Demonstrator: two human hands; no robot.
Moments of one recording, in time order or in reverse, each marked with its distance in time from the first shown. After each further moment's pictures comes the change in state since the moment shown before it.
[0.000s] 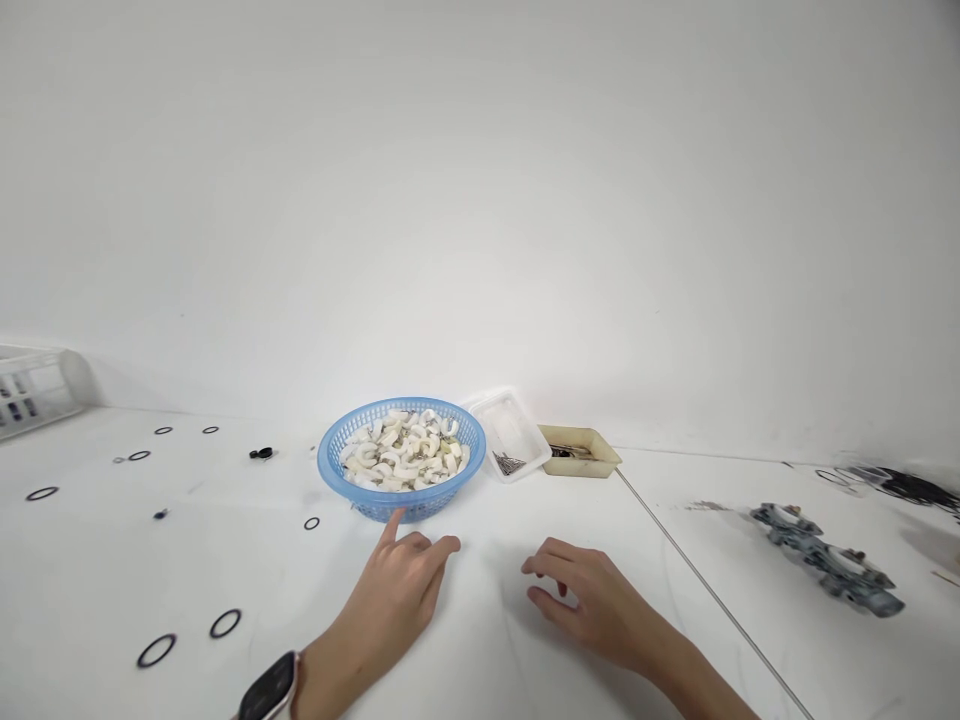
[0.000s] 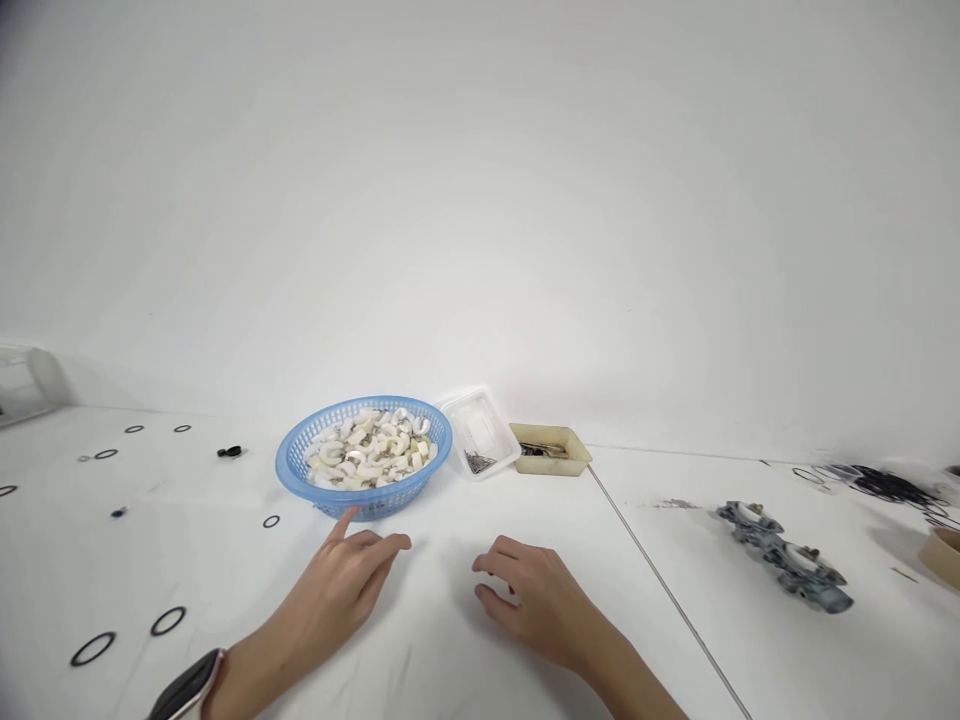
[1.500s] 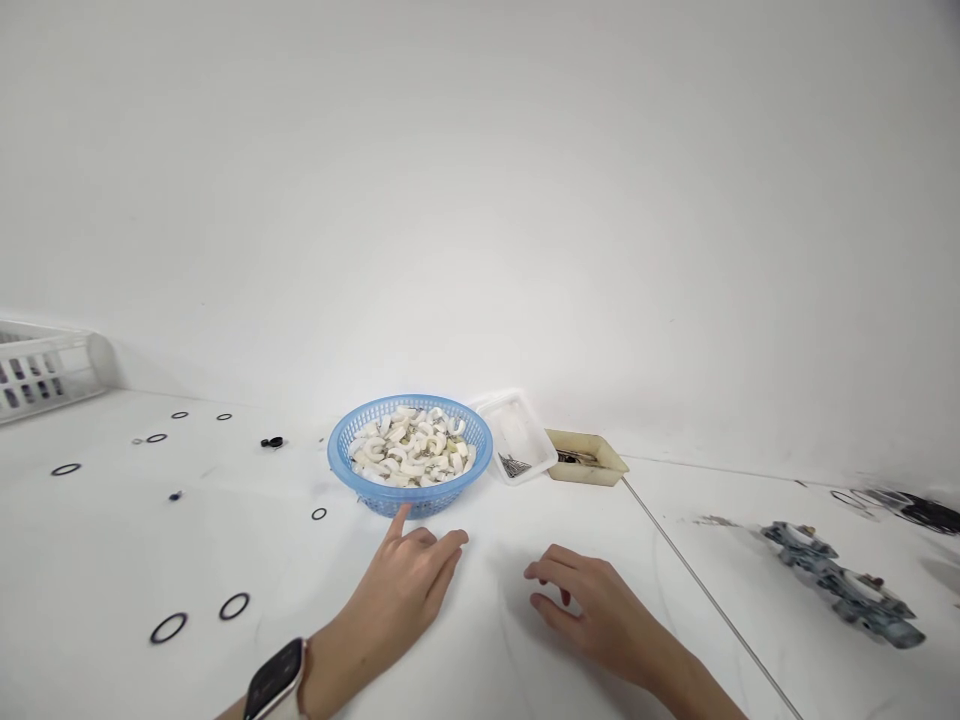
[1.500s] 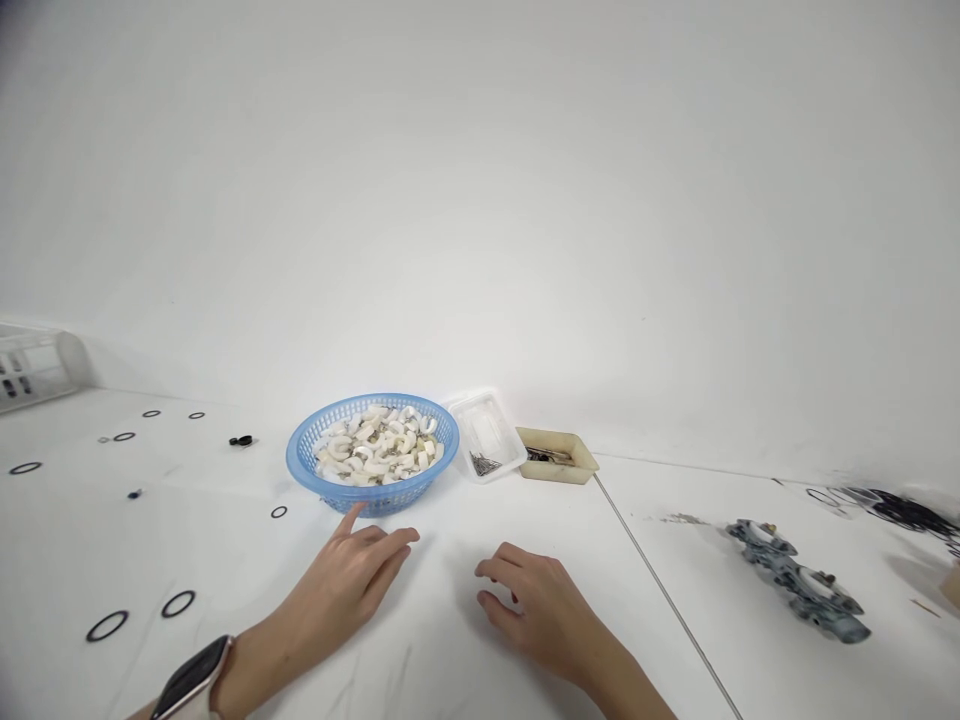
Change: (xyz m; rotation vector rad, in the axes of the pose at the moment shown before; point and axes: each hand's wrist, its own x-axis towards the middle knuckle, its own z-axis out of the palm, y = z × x) left_hand 0.001 0.004 -0.003 -0.009 -0.001 -0.024; right_hand -0.001 0.002 0.004 0.005 -0.025 0.016
